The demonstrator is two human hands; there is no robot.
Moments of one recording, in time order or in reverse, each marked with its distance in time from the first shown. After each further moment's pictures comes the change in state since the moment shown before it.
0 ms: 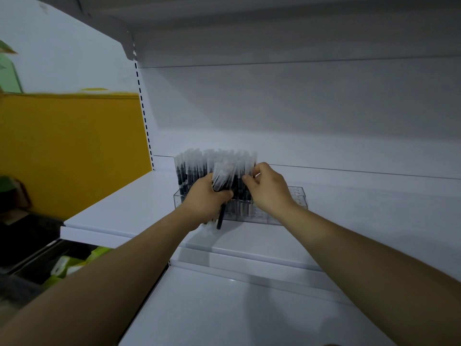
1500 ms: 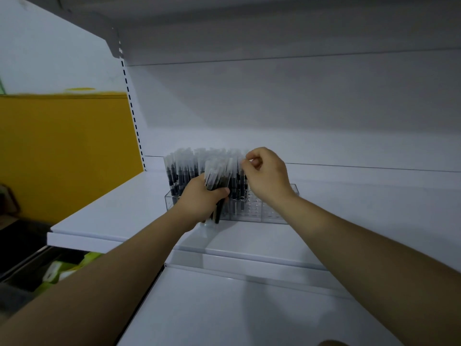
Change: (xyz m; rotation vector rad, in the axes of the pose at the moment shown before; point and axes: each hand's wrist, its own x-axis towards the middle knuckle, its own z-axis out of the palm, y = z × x) left_hand 0.004 -0.001 0.005 -0.103 0.000 -0.026; right_hand 0.007 -0.006 -0.014 0.192 0.157 -0.051
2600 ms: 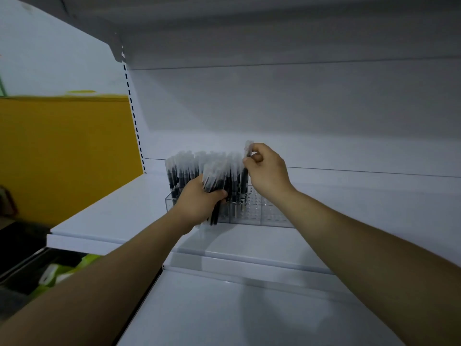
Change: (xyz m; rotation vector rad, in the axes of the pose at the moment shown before) left_hand -0.002 0.003 -0.004 -0.009 0.027 -0.009; right_hand 0.011 -0.008 -0.005 0.088 -0.041 0.016
